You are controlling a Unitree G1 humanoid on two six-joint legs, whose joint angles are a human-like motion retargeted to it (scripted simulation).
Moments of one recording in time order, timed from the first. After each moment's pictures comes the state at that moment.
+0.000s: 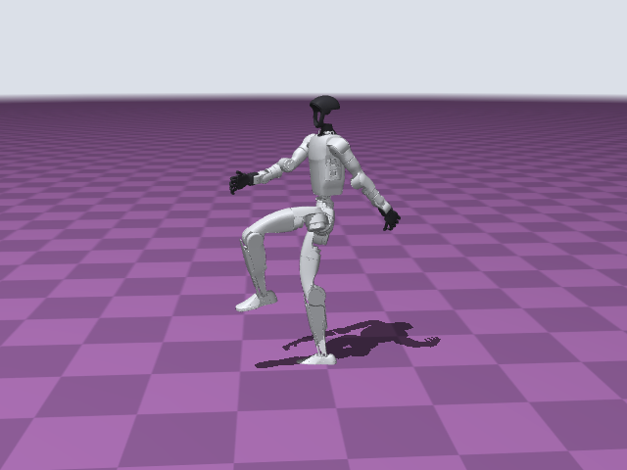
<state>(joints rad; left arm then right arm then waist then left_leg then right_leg) 0.57 0.16 0.40 1.70 0.49 0.08 -0.40 -0.98 0.03 -0.18 1.25 -0.27 -0.28 0.16 0.47 -0.27 0.31 -1.08 0.39 0.62 1.61 -0.07 0.09 0.06 -0.20 -0.03 0.22 -0.15 -0.10</state>
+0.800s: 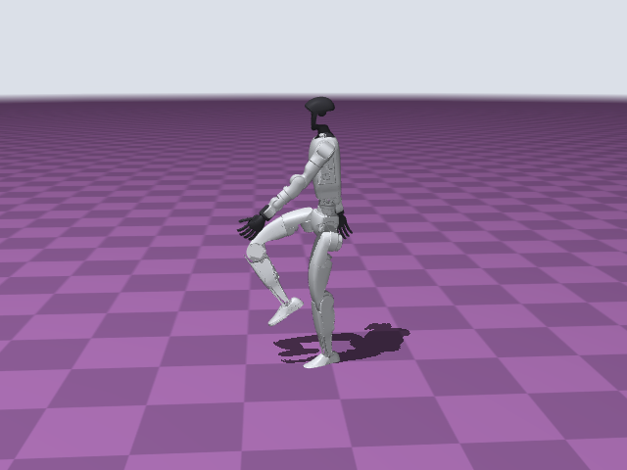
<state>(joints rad) -0.74 0.15 0.34 1.35 -0.03 0.04 0.07 0.11 -0.27 -0.31 1.70 -0.71 -0.09 -0.08 -0.33 0.08 0.22 0.00 0.08 0.14 0.23 -0.12 0.11 -0.95 -0.24 -0.41 1.62 0.04 -0.19</state>
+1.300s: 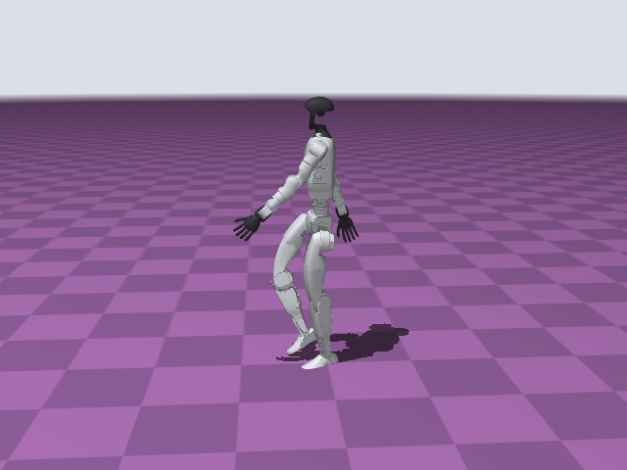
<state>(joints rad) -0.58 0.14 0.23 1.33 0.05 -0.03 0.06 0.21 -0.26 -0.39 1.70 -0.63 -0.06 -0.06 -0.30 0.11 0.07 0.01 0.09 0.27 0.15 -0.13 0.07 -0.43 -0.03 -0.36 0.87 0.15 -0.06</state>
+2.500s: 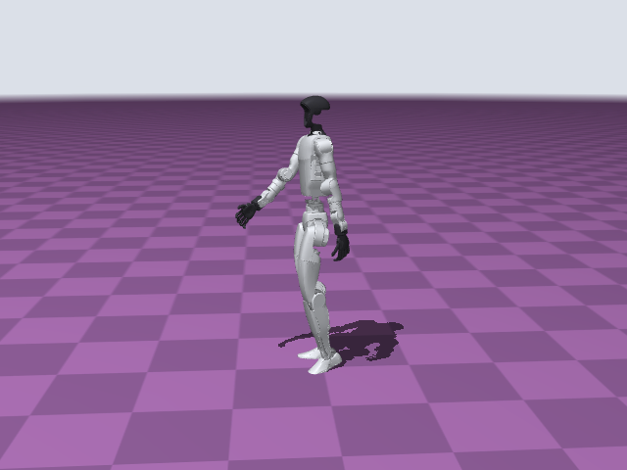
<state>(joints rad) 0.20 0.15 0.55 1.53 0.04 0.15 -0.22 -0.60 0.05 -0.21 1.39 -0.30 -0.25 0.19 0.07 -0.05 -0.02 -0.06 0.06 0.37 0.30 0.05 -0.03 0.06 0.01 -0.29 0.07 -0.14 -0.03</state>
